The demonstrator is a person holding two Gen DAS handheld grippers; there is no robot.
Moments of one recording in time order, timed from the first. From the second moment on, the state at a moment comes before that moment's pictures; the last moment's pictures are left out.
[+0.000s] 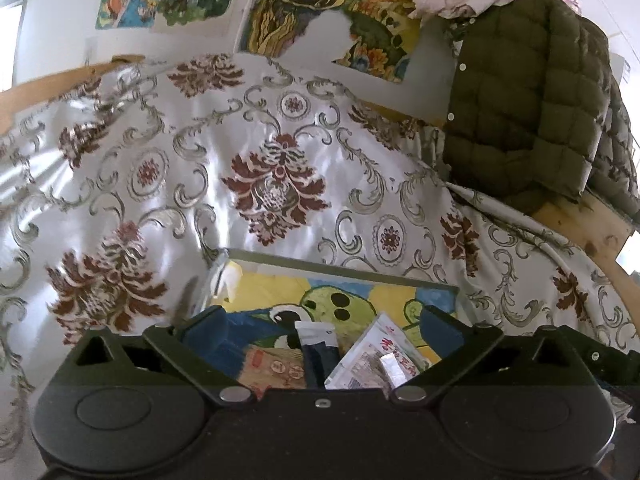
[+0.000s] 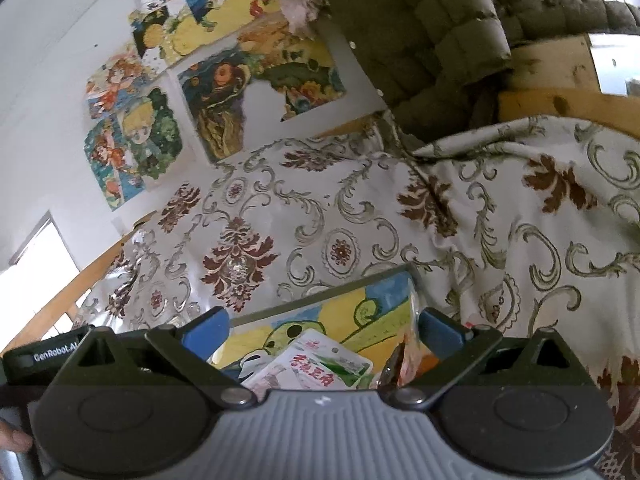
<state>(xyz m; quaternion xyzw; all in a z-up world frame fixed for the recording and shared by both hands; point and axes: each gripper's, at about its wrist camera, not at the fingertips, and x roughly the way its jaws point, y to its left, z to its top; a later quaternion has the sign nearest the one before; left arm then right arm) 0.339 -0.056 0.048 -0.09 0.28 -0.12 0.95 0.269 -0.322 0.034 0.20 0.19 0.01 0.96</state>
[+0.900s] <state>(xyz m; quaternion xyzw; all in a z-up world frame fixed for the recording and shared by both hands) 0.210 -0.036 0.068 -0.05 0.23 -0.10 0.97 0.158 -0.303 0.061 0.15 0.16 0.00 0.98</state>
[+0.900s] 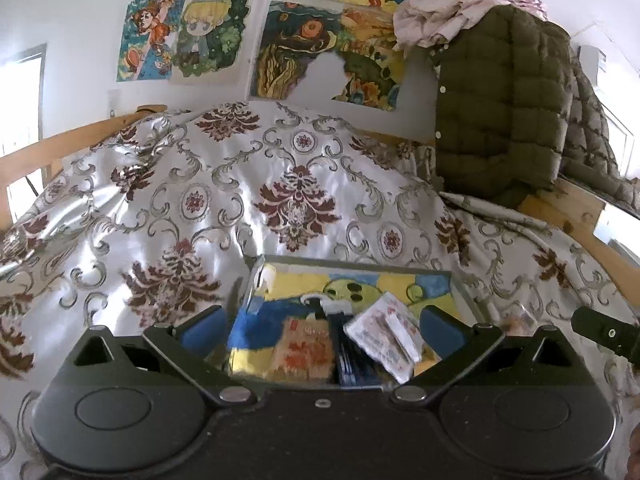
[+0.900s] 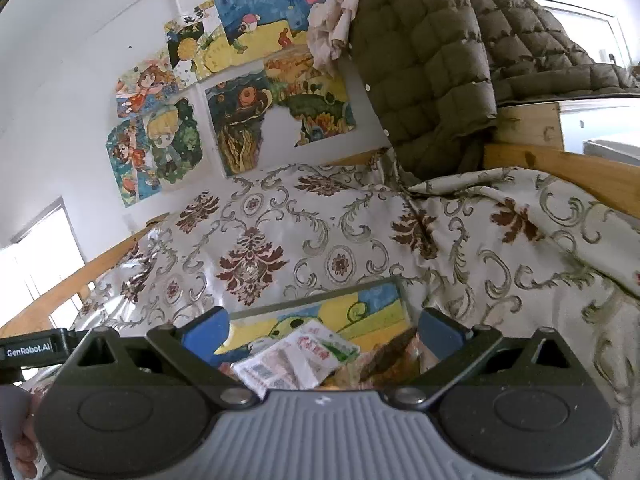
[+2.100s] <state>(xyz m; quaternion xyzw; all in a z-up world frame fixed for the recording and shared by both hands) 0.072 0.024 -0.011 -0.03 0.42 -0.05 0.91 0.008 -0.243 0.016 0.18 0.28 -0.01 0.94</state>
